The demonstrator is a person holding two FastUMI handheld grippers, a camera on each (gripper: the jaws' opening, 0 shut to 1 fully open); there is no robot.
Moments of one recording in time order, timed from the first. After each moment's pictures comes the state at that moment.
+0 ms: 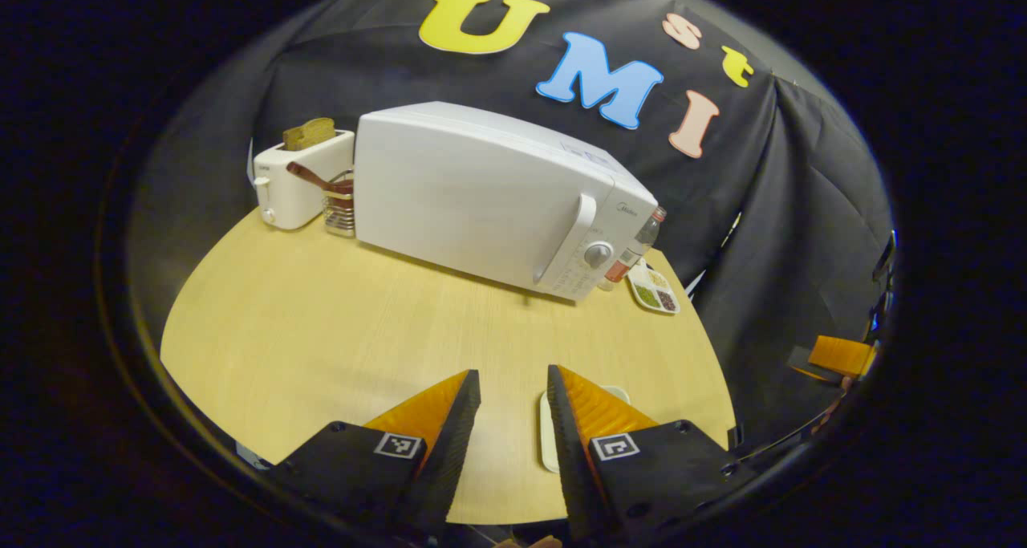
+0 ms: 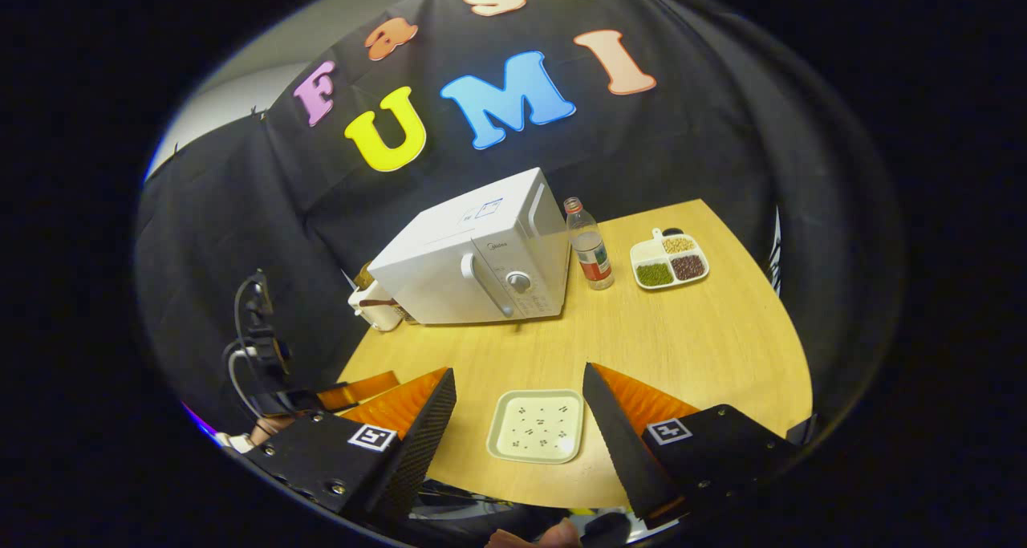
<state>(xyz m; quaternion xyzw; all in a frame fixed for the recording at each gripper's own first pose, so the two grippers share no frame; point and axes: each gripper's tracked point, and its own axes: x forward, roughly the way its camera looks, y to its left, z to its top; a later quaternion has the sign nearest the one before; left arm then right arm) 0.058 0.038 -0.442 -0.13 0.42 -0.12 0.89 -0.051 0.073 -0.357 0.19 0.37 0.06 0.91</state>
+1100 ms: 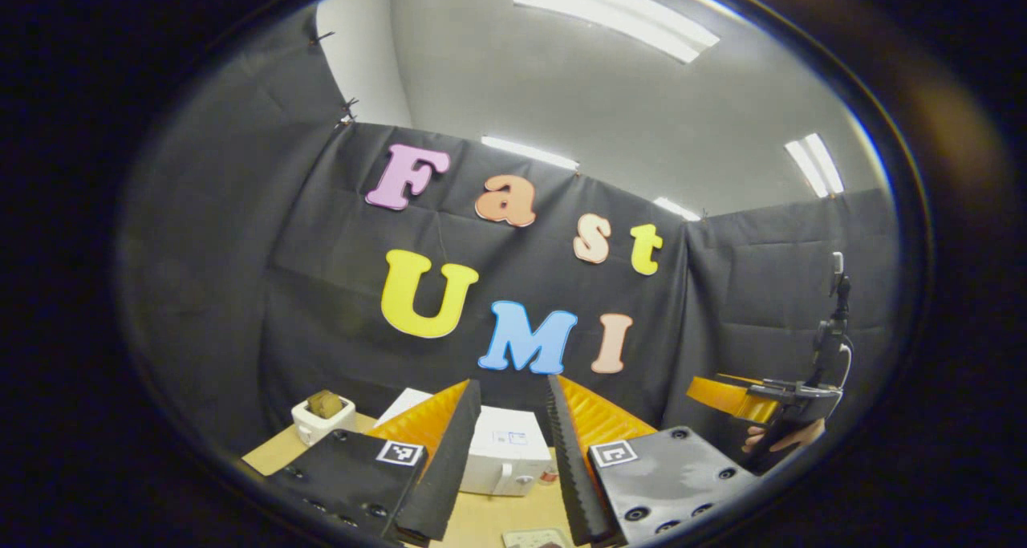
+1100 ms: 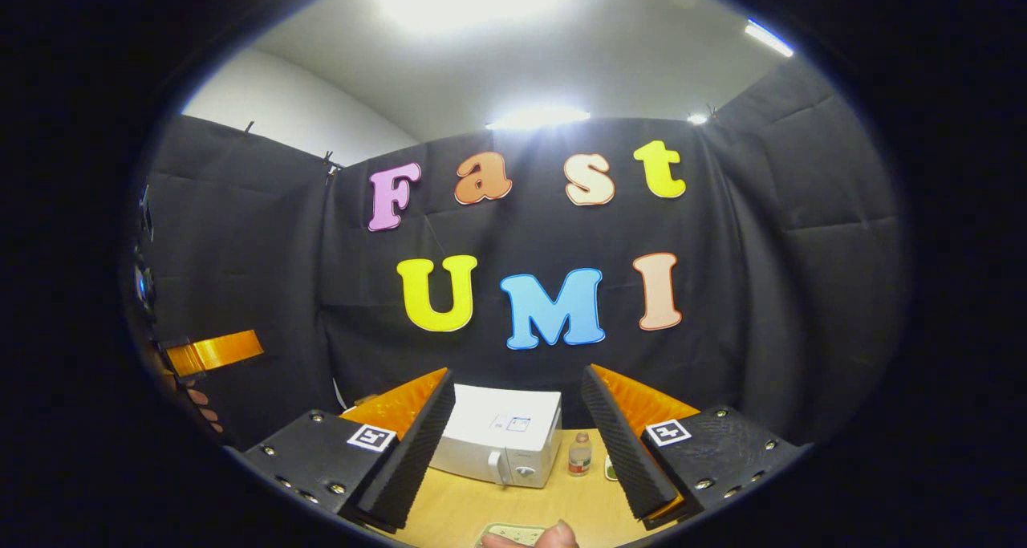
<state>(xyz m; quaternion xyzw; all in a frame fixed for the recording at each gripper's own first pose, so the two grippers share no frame) 0.067 0.083 -0.005 -0.13 0.03 -0.16 0.98 0.027 0.117 -0.044 0.03 0.08 0.01 1.00</state>
